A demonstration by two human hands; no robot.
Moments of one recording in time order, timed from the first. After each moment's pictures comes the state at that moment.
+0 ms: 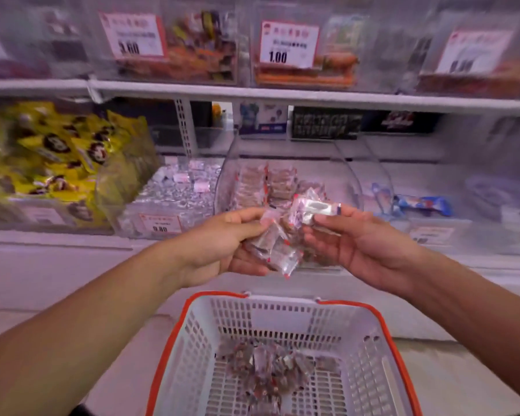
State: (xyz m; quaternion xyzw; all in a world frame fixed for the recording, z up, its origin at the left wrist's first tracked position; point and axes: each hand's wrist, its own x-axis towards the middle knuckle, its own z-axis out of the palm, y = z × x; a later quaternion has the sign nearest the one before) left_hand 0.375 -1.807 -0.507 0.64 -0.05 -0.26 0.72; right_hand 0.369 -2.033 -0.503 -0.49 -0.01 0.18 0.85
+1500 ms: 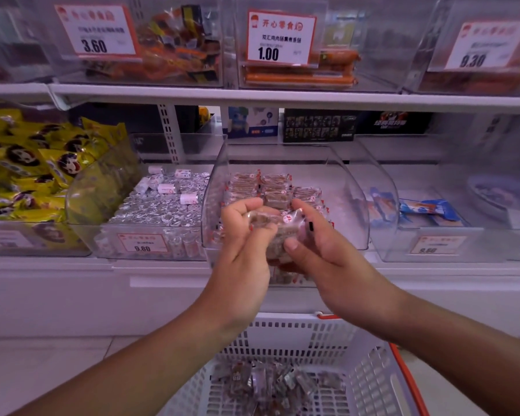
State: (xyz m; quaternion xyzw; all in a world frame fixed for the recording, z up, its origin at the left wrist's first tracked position) left_hand 0.361 -1.852 -0.515 0.72 -0.10 0.06 0.69; right_hand 0.368 -1.999 -0.527 -0.77 -0.16 0.02 0.62
